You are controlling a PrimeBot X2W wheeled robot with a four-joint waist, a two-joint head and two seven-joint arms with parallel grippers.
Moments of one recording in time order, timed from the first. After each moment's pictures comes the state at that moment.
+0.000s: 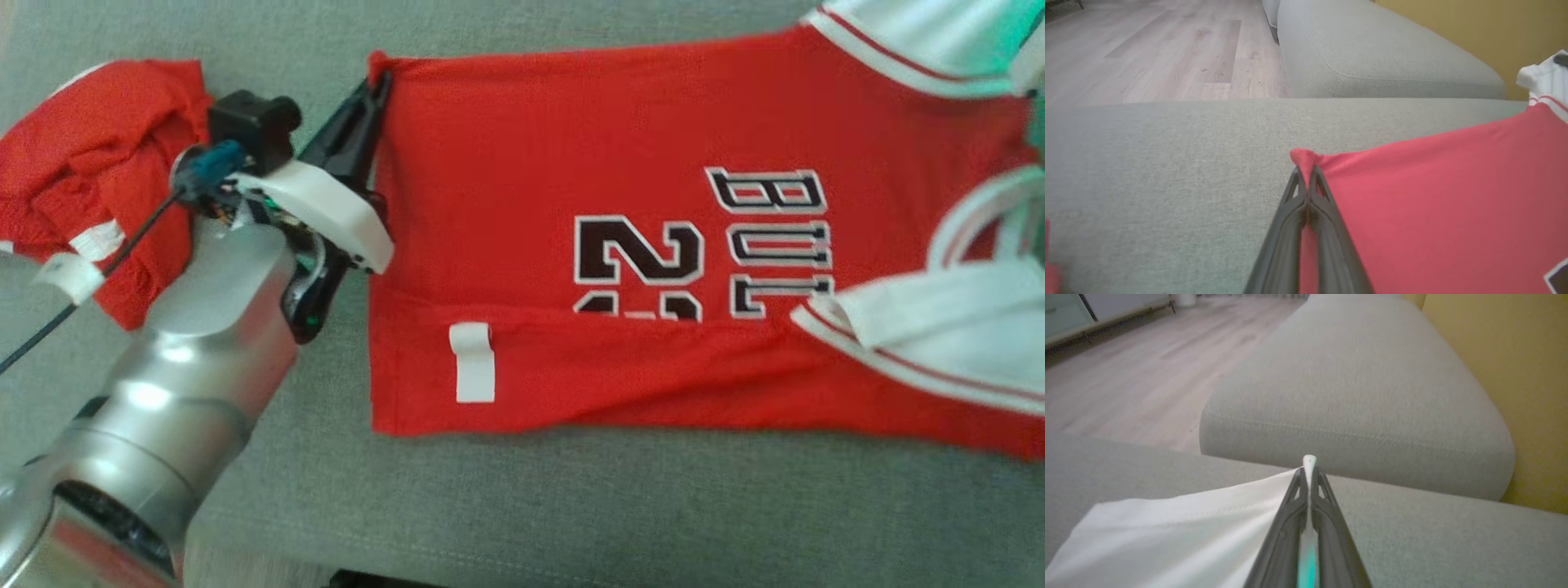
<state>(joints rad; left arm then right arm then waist) -1.00 0.23 -1.00 0.87 -0.95 -0.13 -0.25 -1.06 -0.40 0.15 0.95 0.24 0.13 0.00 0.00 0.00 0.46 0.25</state>
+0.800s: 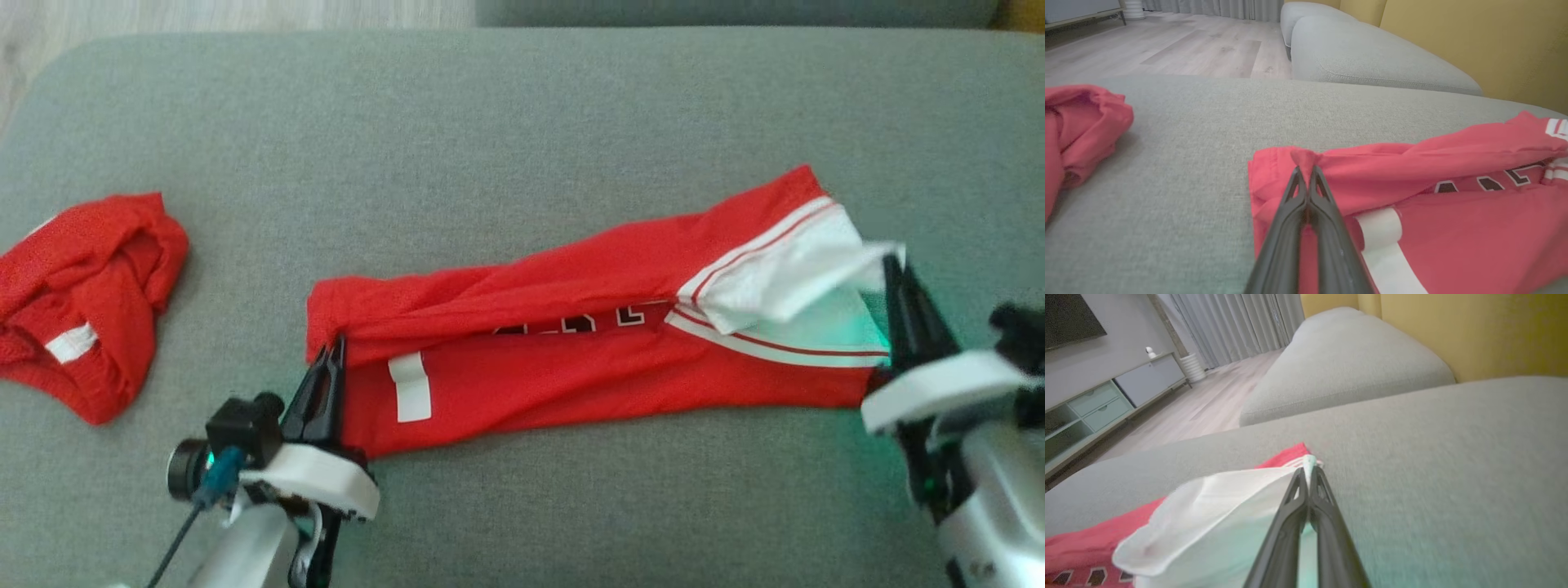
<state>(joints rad) -0.28 0.20 -0.44 0.52 -0.46 0.00 -0.25 -0.33 -0.32 0.22 0.56 0.58 0.13 -0.25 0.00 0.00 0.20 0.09</state>
